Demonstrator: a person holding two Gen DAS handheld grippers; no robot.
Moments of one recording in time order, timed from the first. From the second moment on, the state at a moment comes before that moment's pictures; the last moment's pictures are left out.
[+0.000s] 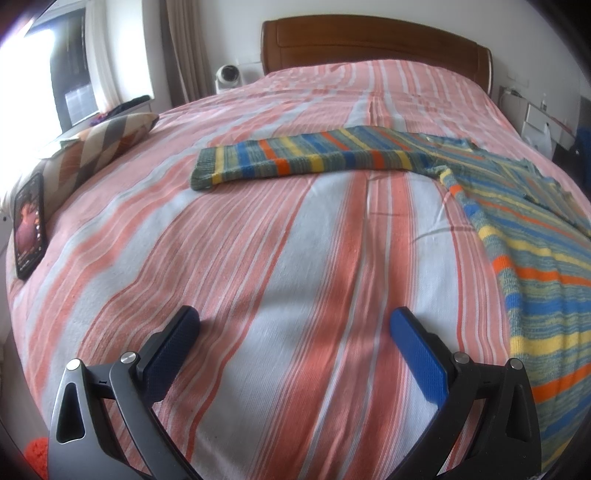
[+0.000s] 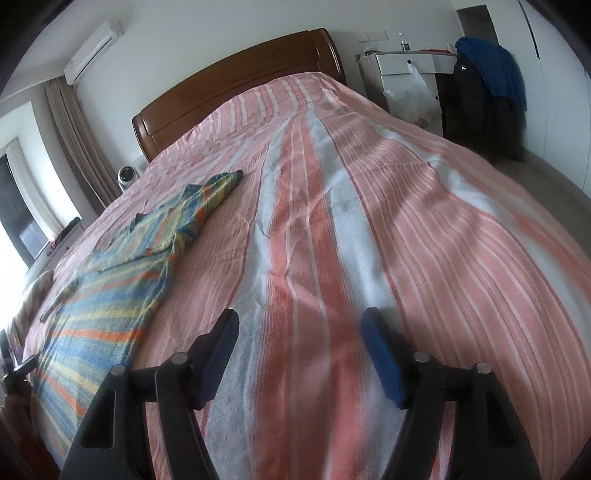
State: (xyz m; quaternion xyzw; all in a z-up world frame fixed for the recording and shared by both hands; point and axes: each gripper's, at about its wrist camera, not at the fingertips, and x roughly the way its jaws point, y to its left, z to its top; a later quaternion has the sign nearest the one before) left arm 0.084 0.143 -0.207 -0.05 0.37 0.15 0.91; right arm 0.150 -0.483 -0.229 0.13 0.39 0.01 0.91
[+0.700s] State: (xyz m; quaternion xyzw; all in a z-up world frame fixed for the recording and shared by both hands) left arm 0.082 0.141 -0.207 -0.04 0.37 0.16 0.91; right arm 0.151 -0.479 -0.233 0.11 0.39 0.01 0.92
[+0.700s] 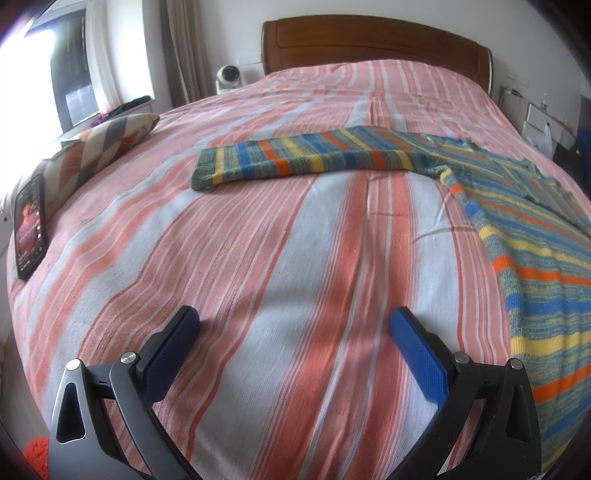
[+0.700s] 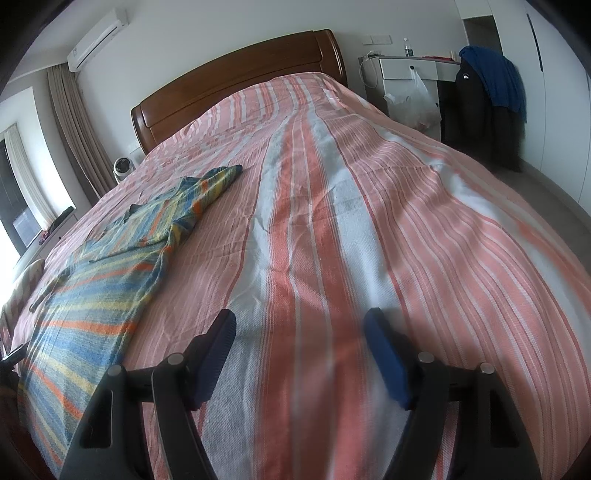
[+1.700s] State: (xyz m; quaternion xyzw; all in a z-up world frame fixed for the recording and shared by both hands) left arm 0.086 0.140 -0.188 -0.03 0.43 0.13 0.89; right arm 0.151 -0.479 -0.233 0.11 0.39 0.01 0.91
